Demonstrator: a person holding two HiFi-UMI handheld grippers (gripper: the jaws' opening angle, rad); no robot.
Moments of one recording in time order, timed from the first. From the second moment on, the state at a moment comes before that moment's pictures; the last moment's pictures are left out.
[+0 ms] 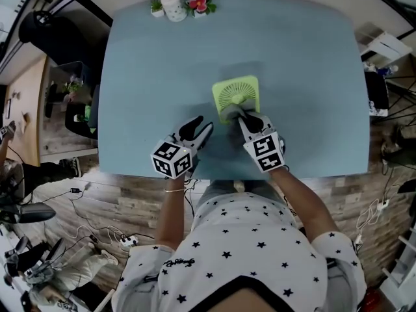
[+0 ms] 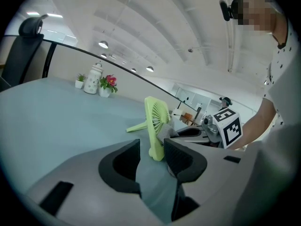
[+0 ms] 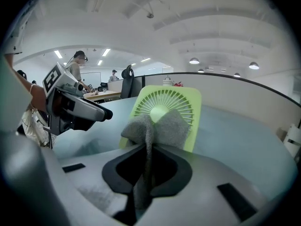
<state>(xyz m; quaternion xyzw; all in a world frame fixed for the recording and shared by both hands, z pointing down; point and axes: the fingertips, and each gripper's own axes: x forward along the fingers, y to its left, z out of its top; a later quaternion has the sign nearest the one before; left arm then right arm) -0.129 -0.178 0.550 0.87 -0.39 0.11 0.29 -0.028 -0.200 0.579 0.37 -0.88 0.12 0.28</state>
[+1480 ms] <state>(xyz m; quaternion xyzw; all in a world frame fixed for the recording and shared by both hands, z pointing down) -0.109 -0.183 0.546 0.87 -0.39 0.10 0.28 0.056 -0.228 0.582 0.46 -0.83 0.18 0.25</state>
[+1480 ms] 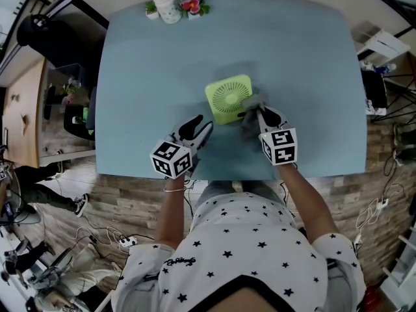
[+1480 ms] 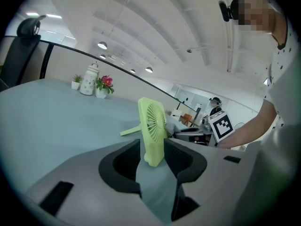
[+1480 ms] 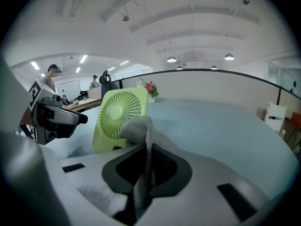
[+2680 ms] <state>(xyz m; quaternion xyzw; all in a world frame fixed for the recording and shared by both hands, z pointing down) -0.129 -0.190 0.404 0.88 -0.45 0.00 0.16 0.085 -0.234 0.403 0.47 -0.87 0.14 0.03</state>
